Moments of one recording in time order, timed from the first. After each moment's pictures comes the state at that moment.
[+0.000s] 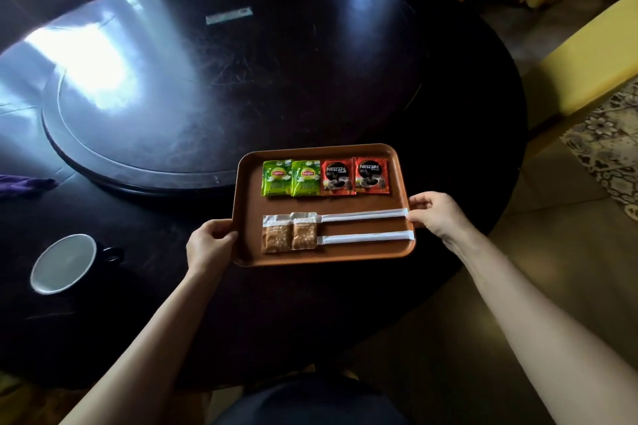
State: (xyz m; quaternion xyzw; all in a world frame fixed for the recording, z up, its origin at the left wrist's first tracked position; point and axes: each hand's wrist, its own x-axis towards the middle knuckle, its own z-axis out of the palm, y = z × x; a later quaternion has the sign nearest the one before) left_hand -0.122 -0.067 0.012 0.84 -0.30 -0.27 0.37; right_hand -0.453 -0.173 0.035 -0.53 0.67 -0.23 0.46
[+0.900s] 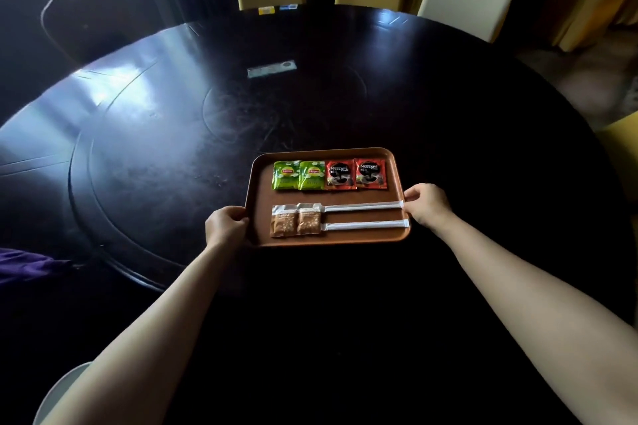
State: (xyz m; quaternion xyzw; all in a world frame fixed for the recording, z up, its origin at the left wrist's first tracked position) left_hand 0.033 -0.280 0.033 0.85 -0.33 -0.25 0.34; right_hand -0.279 -0.391 0.047 -0.60 0.69 -0.20 0.35
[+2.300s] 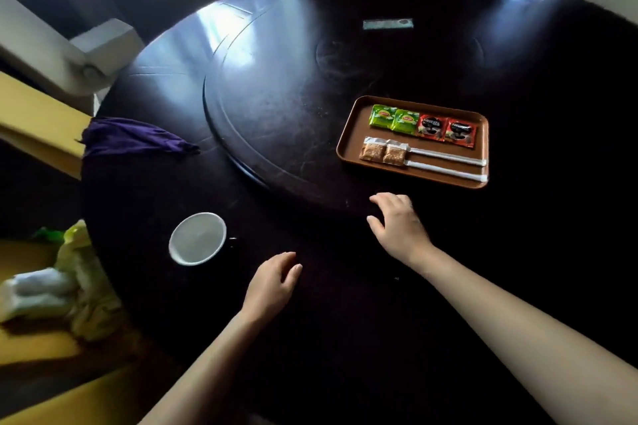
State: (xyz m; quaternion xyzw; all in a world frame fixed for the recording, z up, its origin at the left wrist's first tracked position) left_hand -0.017 -0.022 -0.020 0.85 -0.40 -0.25 0.24; right_hand -0.171 -0.211 0.024 -0.87 0.40 -0.11 0.26
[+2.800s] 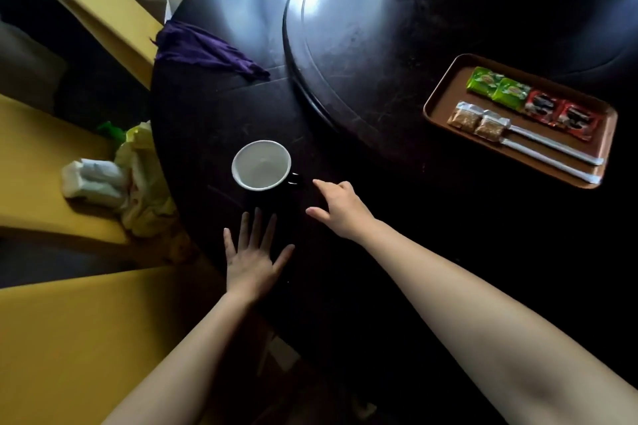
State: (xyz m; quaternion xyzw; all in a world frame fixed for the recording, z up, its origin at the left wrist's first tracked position) left_hand 0.019 0.090 -0.075 0.94 -0.32 -0.14 0.03; right_hand -0.034 -0.103 -0.033 -0.91 0.23 0.07 0.35
